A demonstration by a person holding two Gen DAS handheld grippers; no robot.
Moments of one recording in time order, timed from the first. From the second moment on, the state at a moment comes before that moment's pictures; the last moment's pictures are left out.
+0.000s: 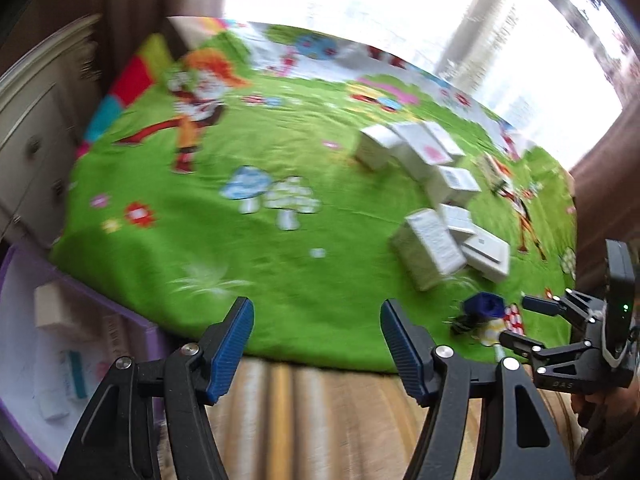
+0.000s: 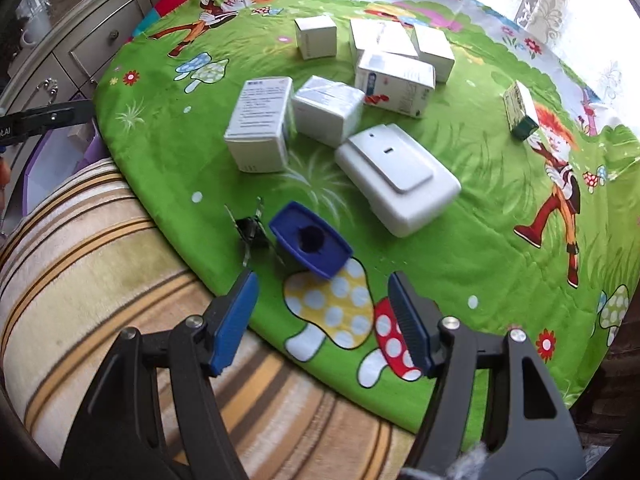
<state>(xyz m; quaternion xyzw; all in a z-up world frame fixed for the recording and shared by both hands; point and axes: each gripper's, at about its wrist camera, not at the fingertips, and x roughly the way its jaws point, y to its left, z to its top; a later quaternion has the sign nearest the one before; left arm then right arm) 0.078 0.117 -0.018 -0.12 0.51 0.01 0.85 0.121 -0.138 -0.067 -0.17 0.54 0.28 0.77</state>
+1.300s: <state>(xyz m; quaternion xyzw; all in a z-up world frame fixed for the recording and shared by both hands) 0.189 0.025 -0.068 -0.10 0.55 -0.01 0.83 0.101 -0.184 -0.088 -0.12 0.58 0.30 0.75</state>
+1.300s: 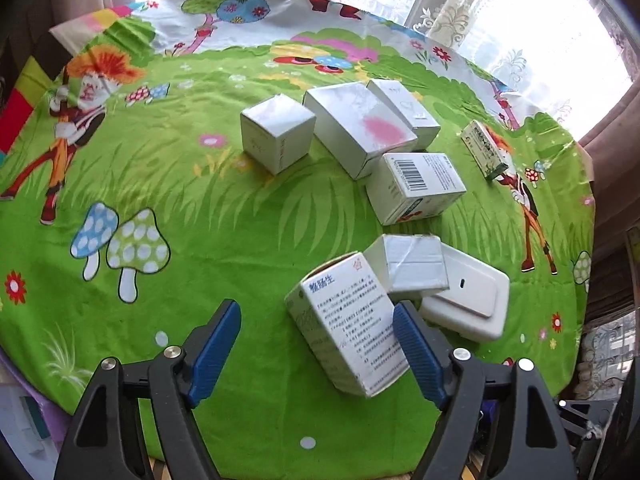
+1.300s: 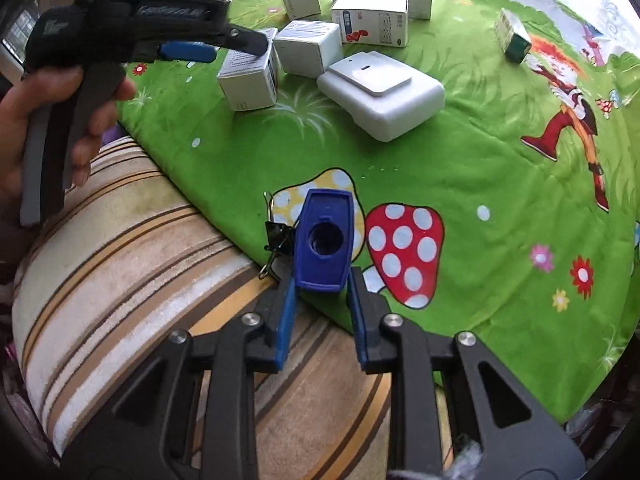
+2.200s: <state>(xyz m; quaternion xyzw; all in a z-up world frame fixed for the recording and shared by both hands) 0.180 0.013 -0.072 -0.07 0.55 -0.04 0.83 0.124 -0.210 -0.072 -0.04 0.57 0.26 0.78</state>
